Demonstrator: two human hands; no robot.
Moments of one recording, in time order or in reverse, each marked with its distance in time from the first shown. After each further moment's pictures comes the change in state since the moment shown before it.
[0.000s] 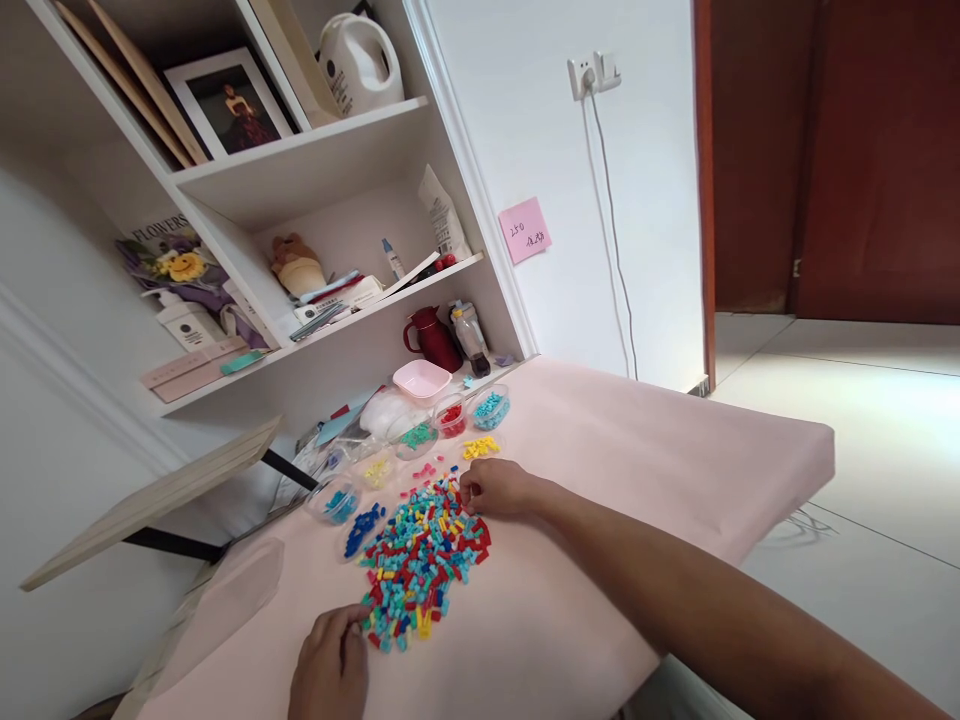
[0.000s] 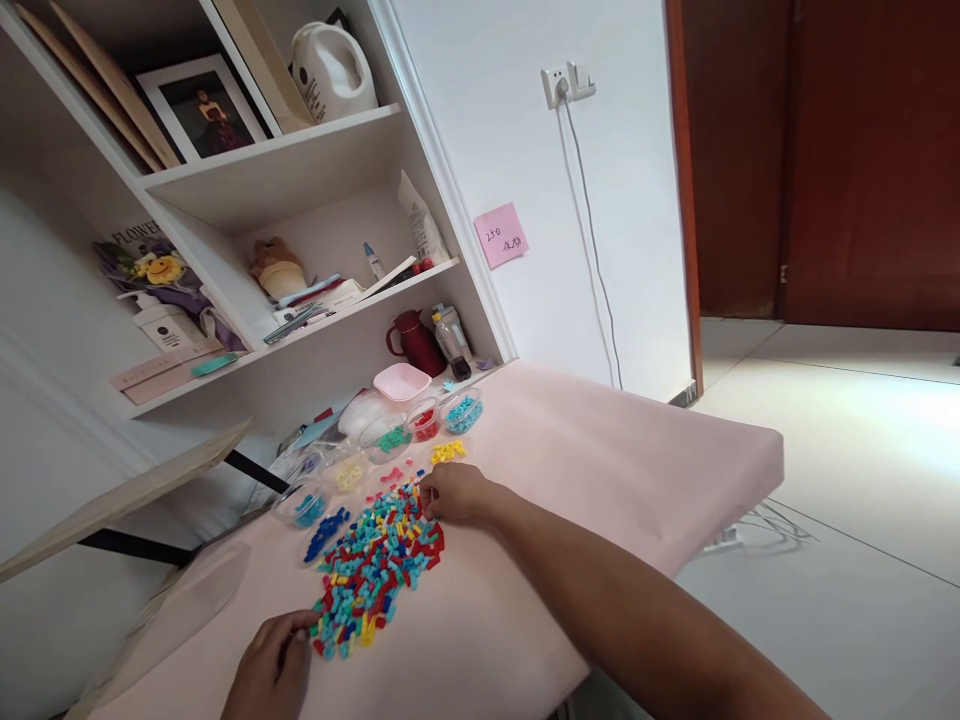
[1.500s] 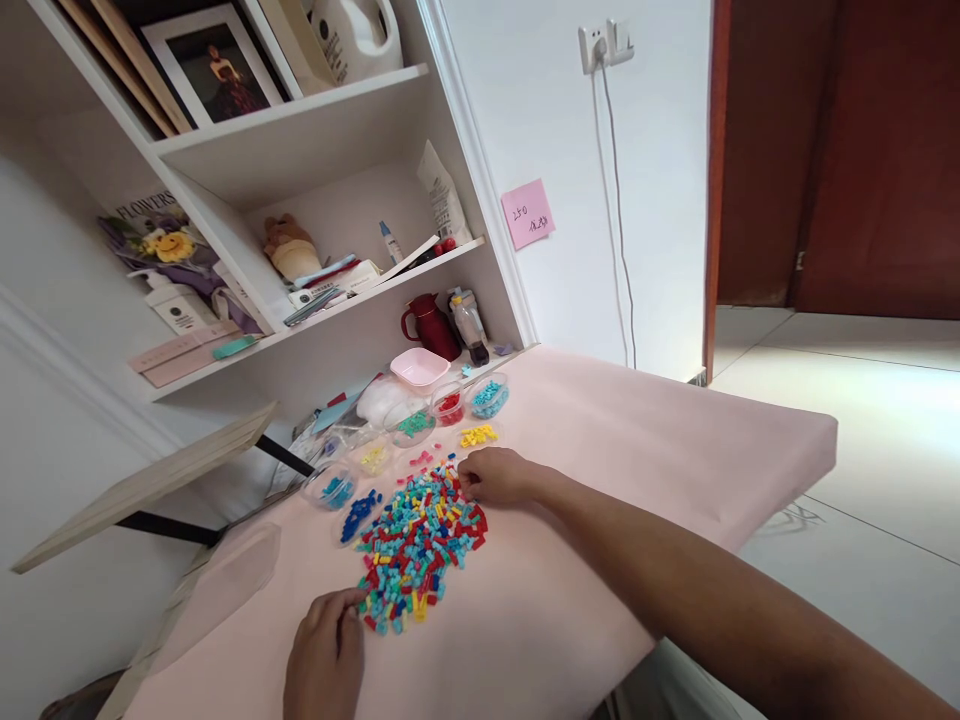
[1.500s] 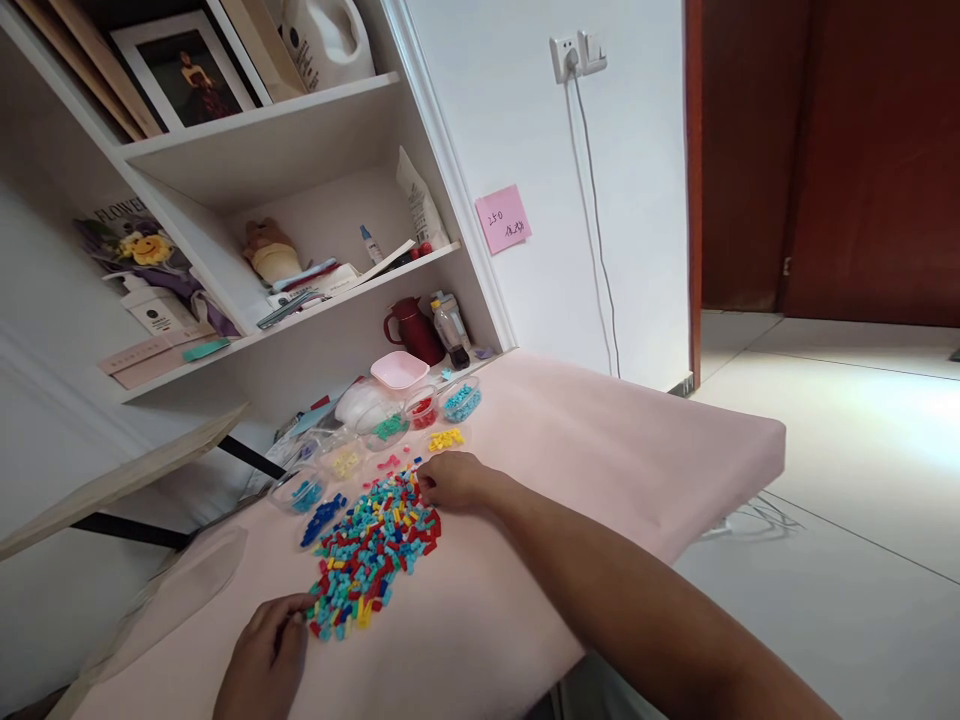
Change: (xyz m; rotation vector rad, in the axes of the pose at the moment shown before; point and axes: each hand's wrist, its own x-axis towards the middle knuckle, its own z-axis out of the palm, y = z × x) left_hand -0.003 0.006 -0.001 0.002 -0.011 -0.020; right_hand -0.002 0.001 0.000 -0.064 -0.049 -0.003
